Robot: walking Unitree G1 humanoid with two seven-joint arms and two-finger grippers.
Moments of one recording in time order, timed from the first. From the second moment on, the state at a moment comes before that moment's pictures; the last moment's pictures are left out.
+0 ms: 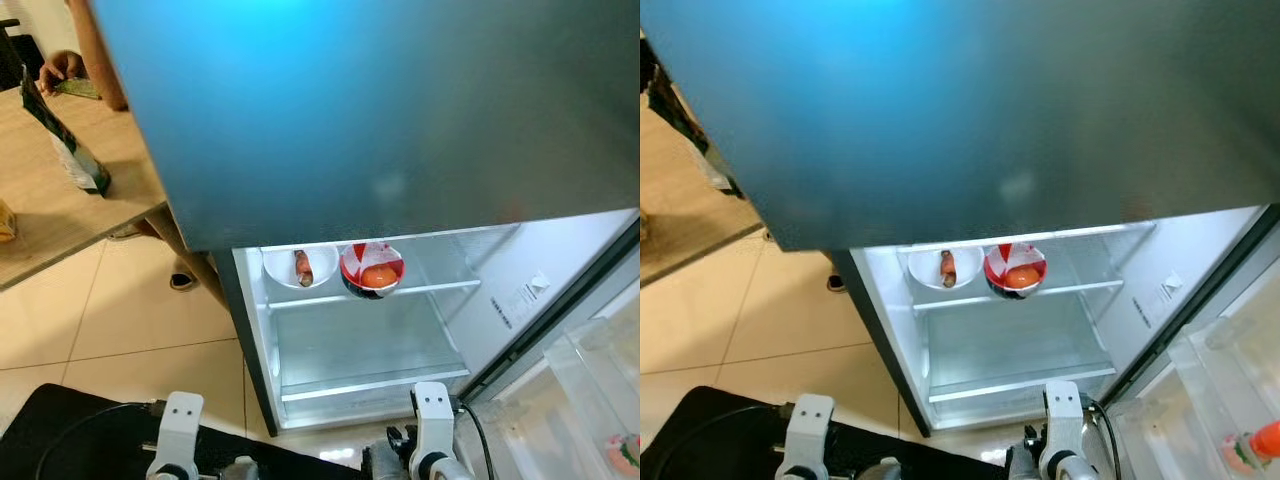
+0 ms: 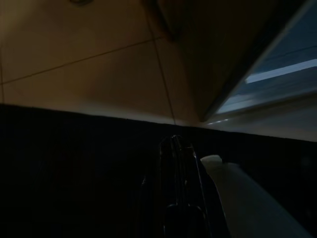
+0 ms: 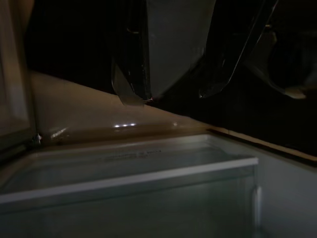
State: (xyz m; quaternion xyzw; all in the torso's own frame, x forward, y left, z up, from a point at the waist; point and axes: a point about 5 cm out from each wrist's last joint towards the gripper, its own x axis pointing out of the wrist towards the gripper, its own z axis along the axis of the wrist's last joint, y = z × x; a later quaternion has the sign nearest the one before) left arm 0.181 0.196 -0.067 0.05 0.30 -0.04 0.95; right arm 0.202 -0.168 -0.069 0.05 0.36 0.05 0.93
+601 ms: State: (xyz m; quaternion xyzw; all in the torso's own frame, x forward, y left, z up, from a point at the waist) left arm 0.180 0.193 -0.067 0.06 0.31 -0.06 0.95; right arm 0.199 -0.173 -0.069 0.06 0.35 0.05 0.93
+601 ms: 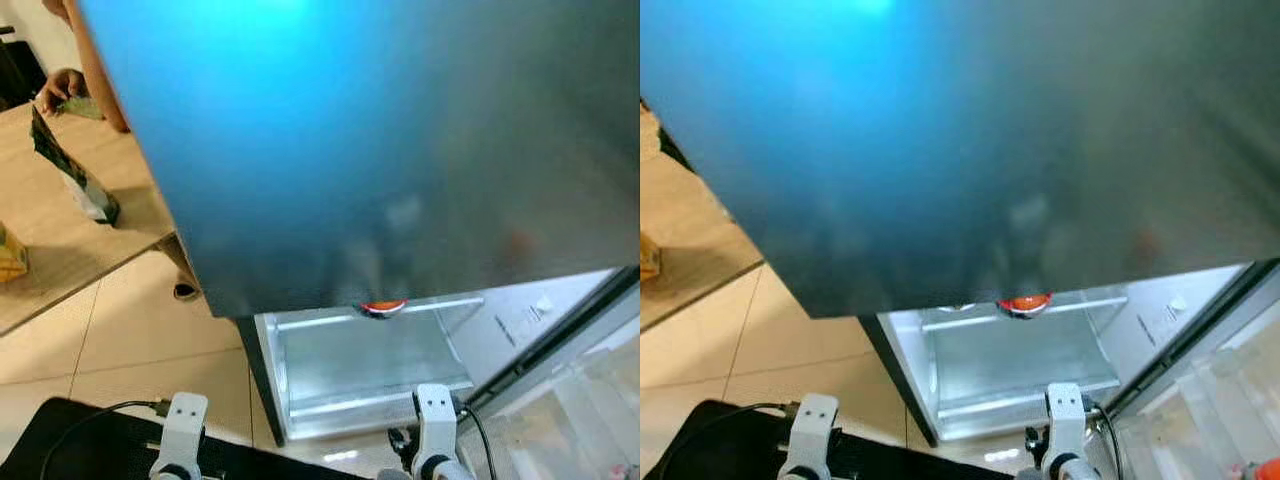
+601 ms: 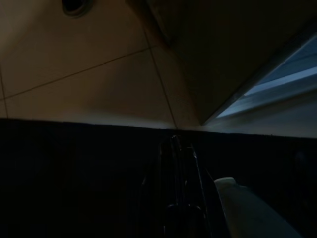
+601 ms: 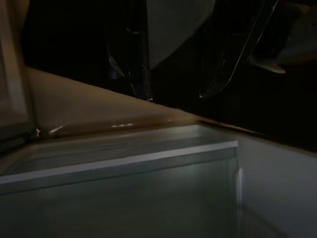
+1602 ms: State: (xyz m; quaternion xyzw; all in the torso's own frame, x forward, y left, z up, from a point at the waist) left arm 0.174 0.194 -0.075 0.05 0.35 -0.05 0.94; right arm 0.200 -0.176 -0.067 0.07 0.34 0.04 0.94
